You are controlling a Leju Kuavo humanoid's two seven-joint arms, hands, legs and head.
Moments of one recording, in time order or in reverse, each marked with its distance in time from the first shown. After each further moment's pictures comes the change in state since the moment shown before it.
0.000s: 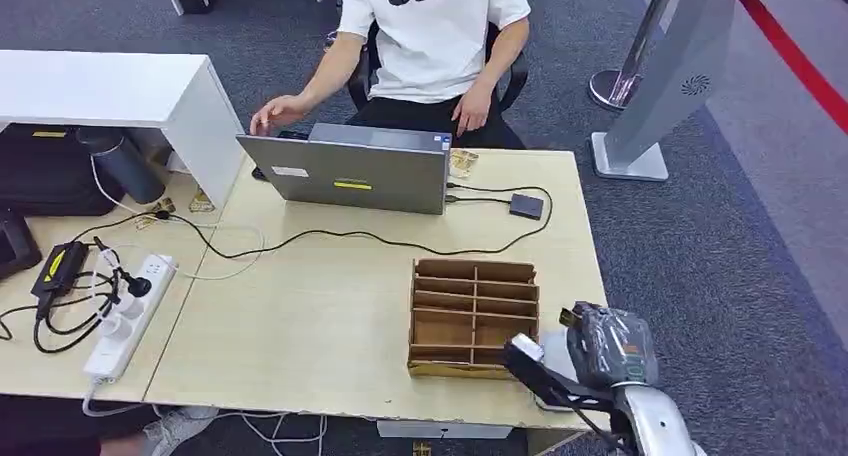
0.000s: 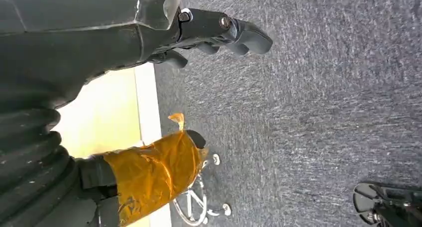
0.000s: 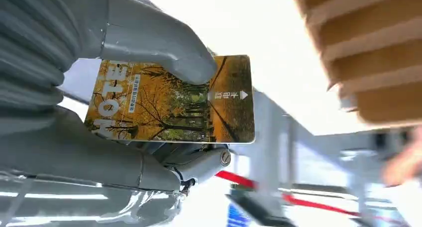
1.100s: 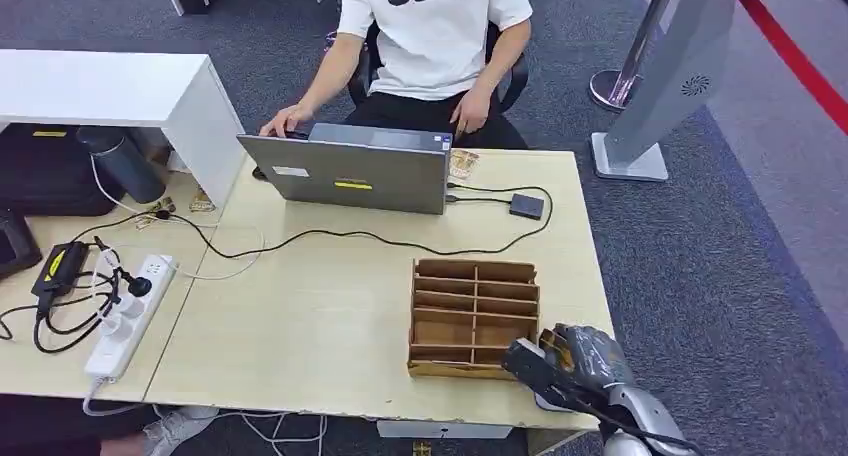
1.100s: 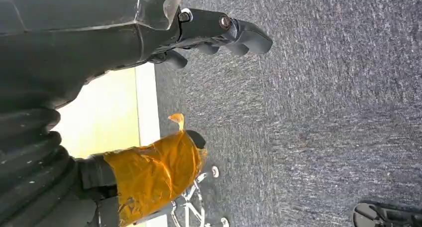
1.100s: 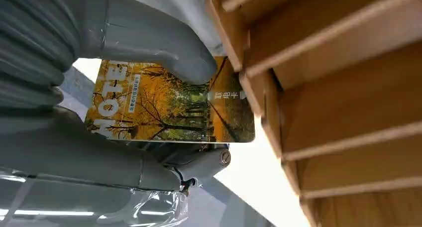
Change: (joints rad) left arm -0.007 0.037 0.000 0.005 -0.015 0.010 -0.006; right arm -0.029 0.065 -0.093 0.198 -0.239 0.168 -0.190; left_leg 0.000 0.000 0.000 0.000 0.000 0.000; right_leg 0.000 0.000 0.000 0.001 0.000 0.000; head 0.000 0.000
